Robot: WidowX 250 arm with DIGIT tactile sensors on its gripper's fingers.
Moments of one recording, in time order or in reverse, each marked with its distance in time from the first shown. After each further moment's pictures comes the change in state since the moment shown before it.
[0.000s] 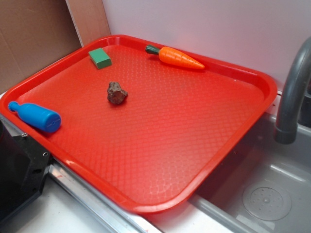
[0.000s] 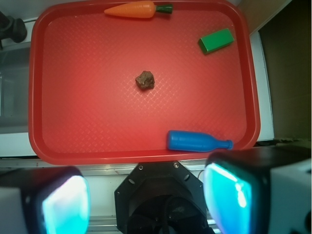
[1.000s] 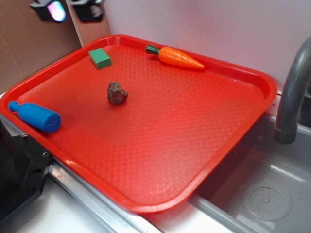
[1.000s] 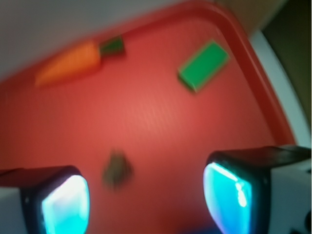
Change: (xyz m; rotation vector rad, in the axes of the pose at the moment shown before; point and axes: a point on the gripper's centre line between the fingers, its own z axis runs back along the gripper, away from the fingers) arm 0.117 0.071 -0.116 -0.064 -0.116 0.386
